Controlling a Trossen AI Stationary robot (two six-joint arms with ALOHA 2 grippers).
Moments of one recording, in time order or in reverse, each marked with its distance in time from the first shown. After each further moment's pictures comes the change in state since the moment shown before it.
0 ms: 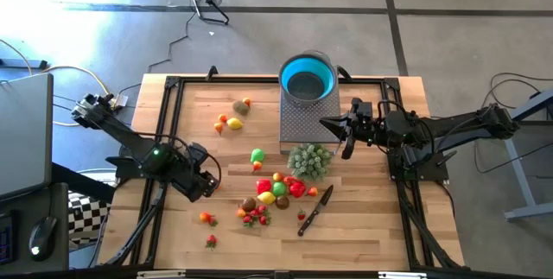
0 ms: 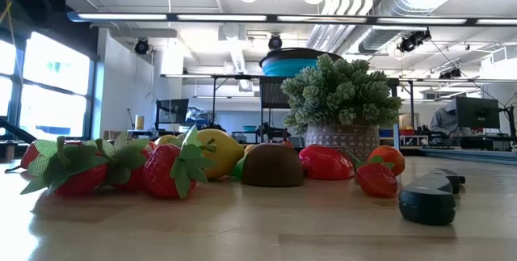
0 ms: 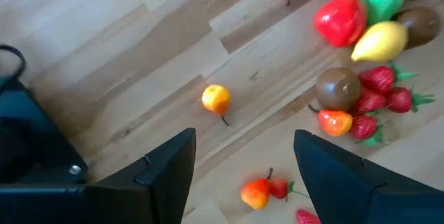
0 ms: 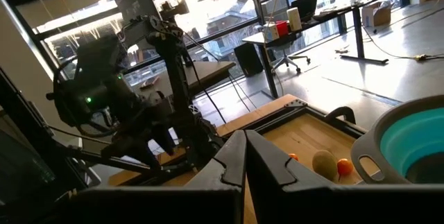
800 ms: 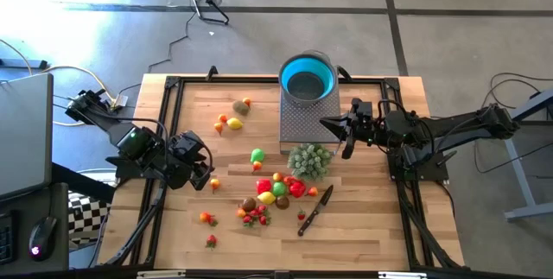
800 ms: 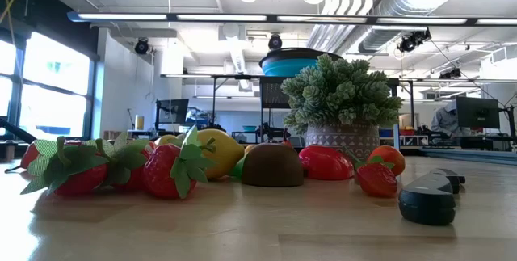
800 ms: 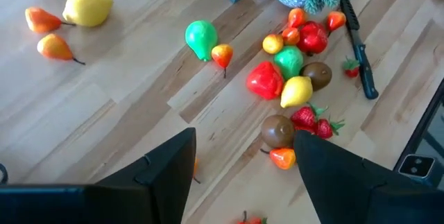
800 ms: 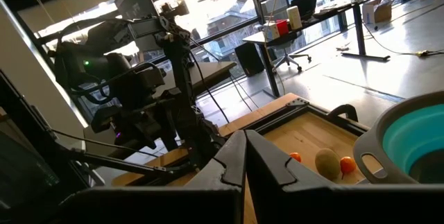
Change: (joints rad) left arm 0.000 -0.151 0.058 0.068 -0.201 0.257; right arm 0.000 0.000 0.000 0.000 0.000 0.022
